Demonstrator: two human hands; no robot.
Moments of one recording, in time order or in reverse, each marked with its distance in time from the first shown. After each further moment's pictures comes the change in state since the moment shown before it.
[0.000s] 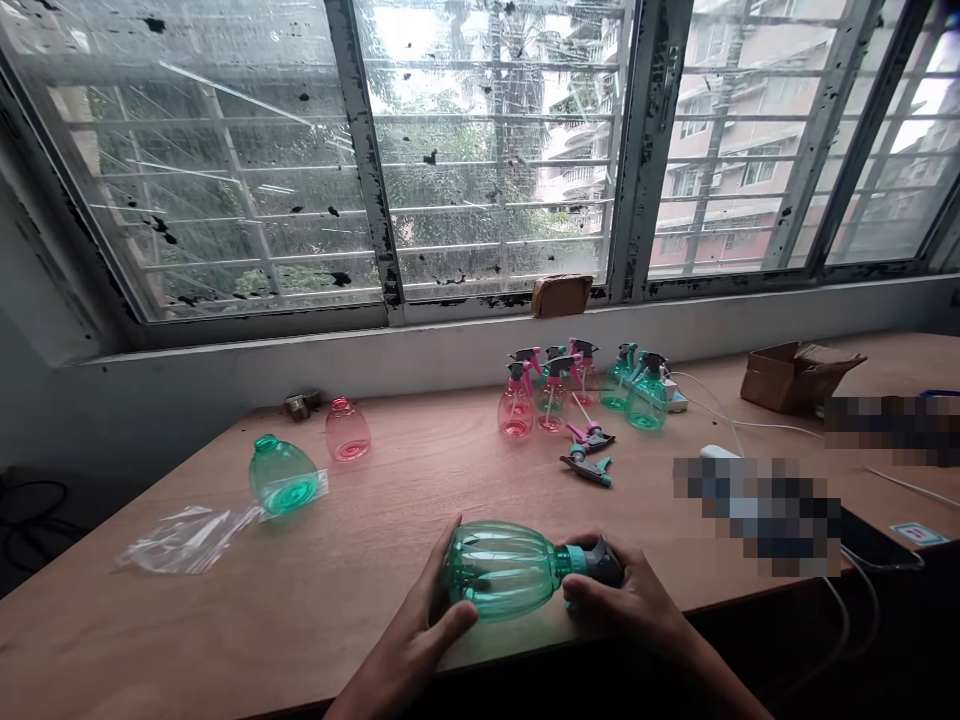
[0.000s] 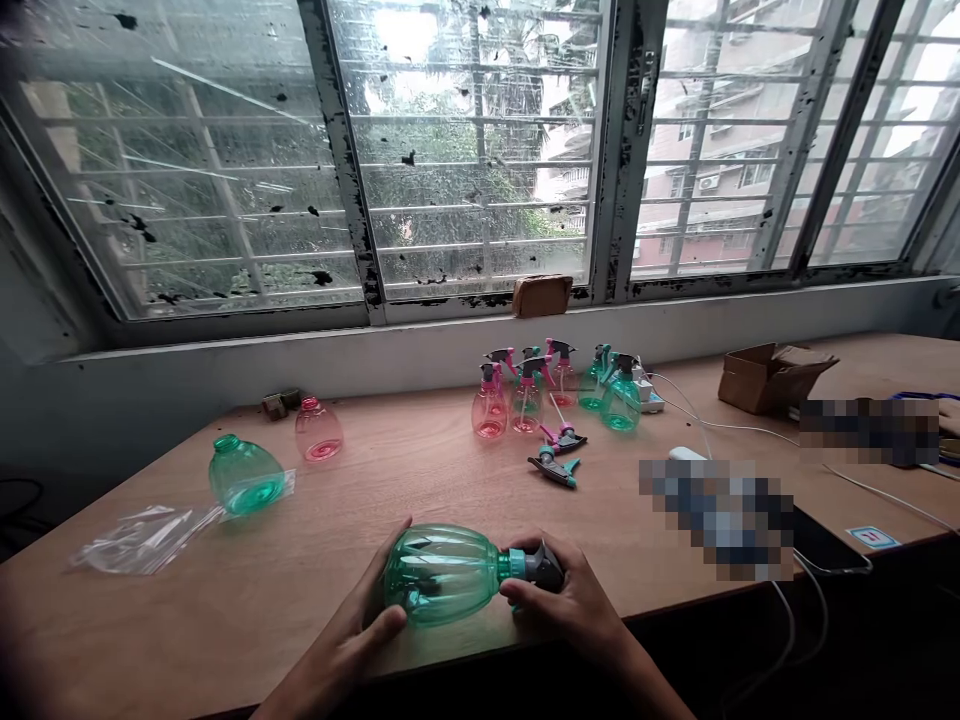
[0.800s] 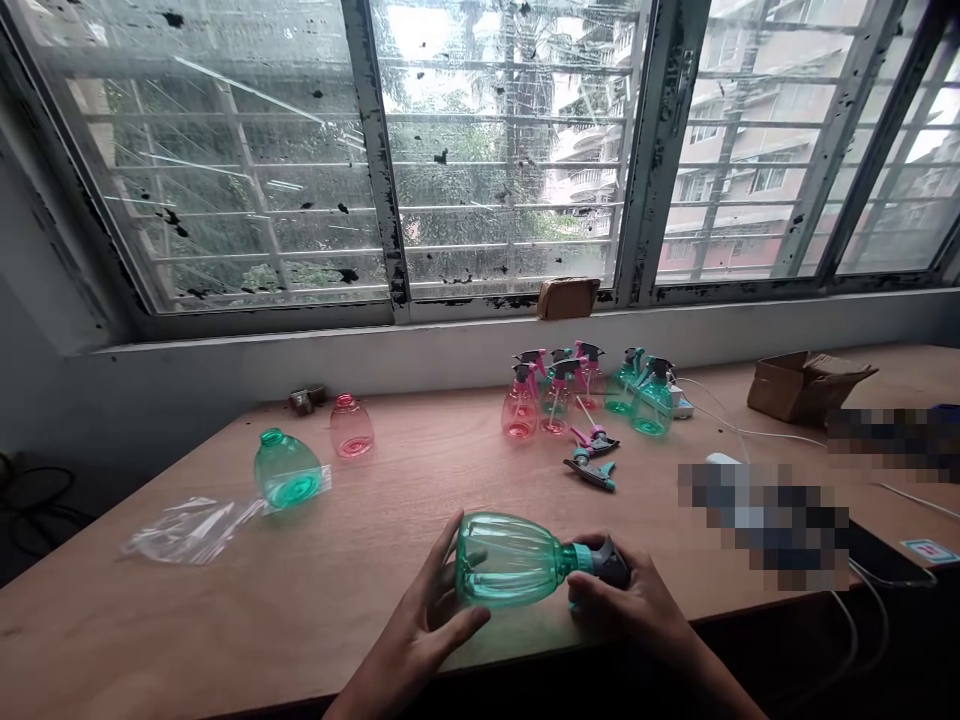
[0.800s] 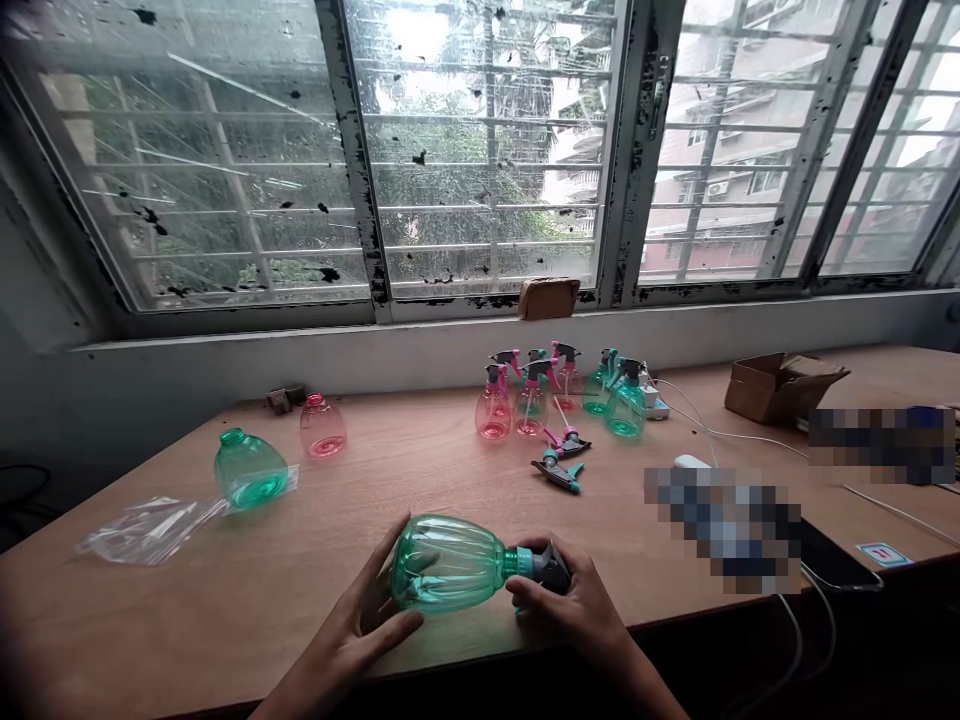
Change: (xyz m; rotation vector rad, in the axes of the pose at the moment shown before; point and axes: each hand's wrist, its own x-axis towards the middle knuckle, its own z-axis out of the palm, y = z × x) left_hand -0.001 -0.006 0.004 -0.140 -0.003 -0.001; right_hand -0.001 0.007 0.001 0.046 0.061 0.054
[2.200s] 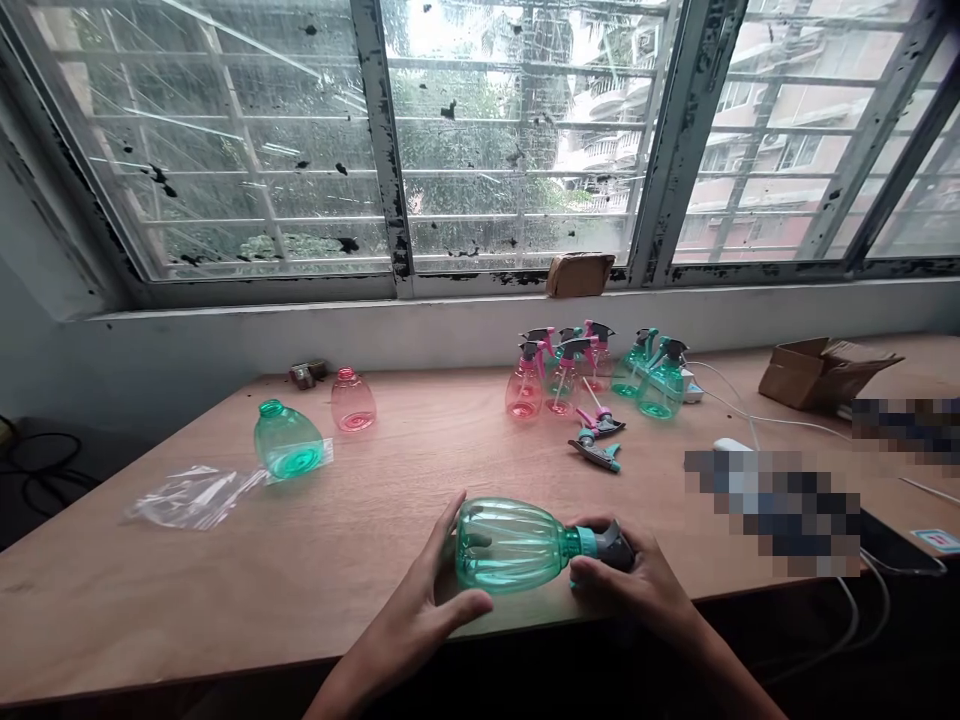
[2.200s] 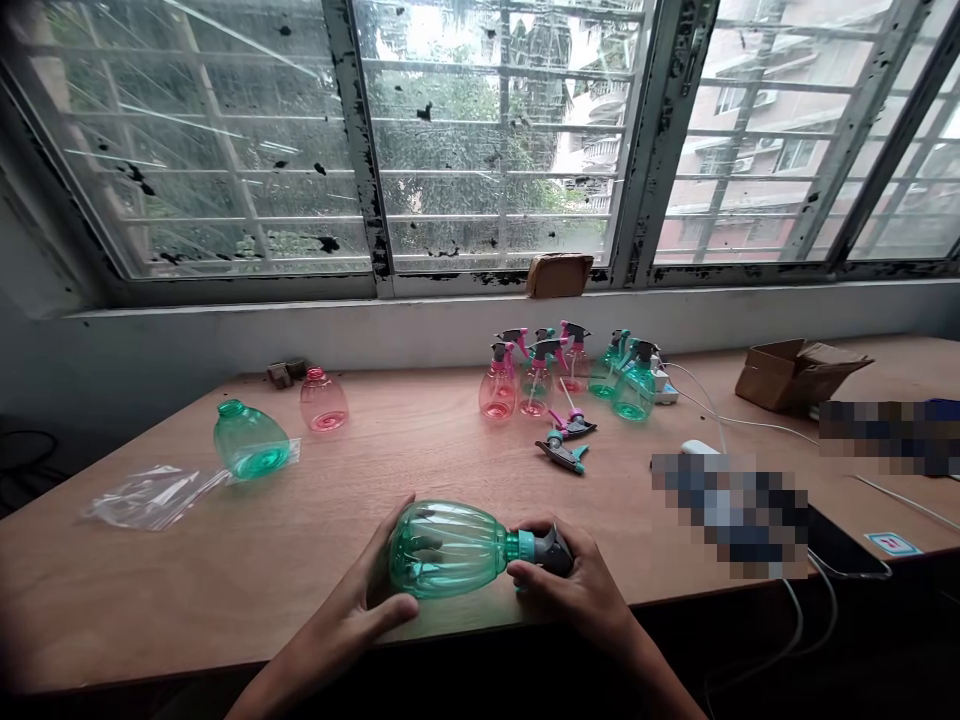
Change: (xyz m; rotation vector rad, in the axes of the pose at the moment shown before) left_hand -0.002 0.019 0.004 0.095 0.003 -0.039; right_hand -0.002 -0.004 -0.004 -0.124 0.016 -0.019
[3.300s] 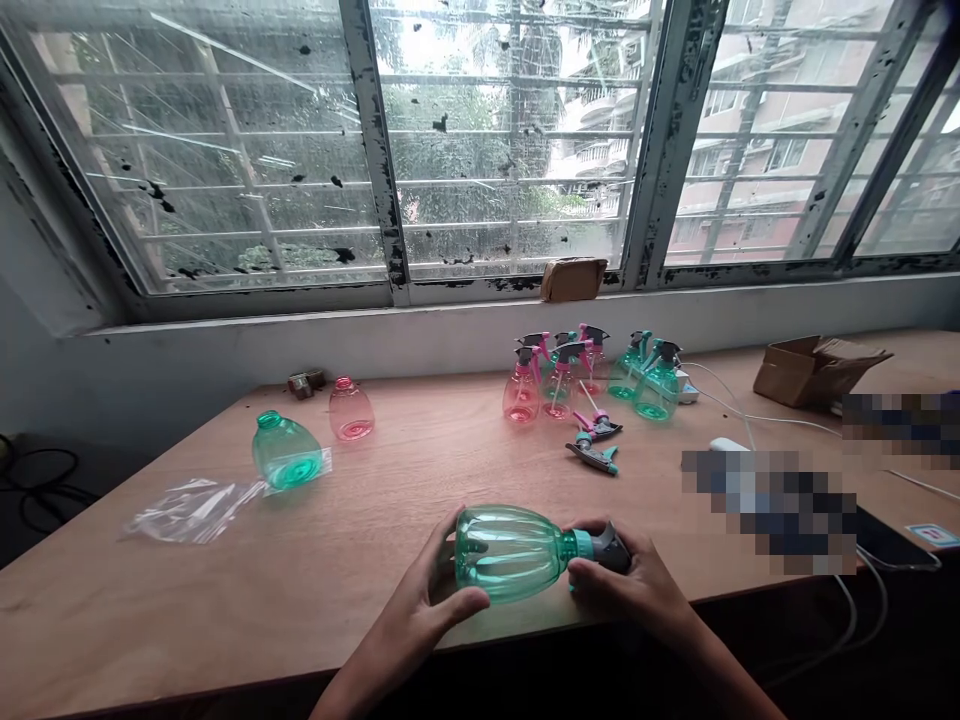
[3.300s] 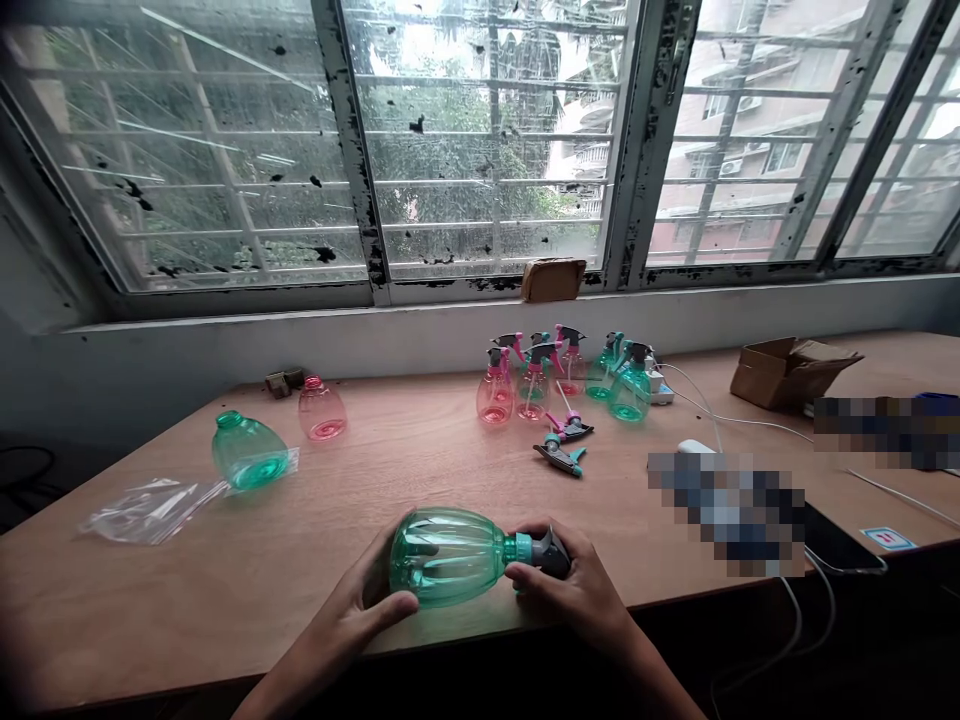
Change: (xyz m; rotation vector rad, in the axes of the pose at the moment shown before) left_hand 0.004 -0.002 -0.001 -0.067 -0.009 -0.016; right_hand 0.001 0.004 0.000 0.083 0.002 0.026
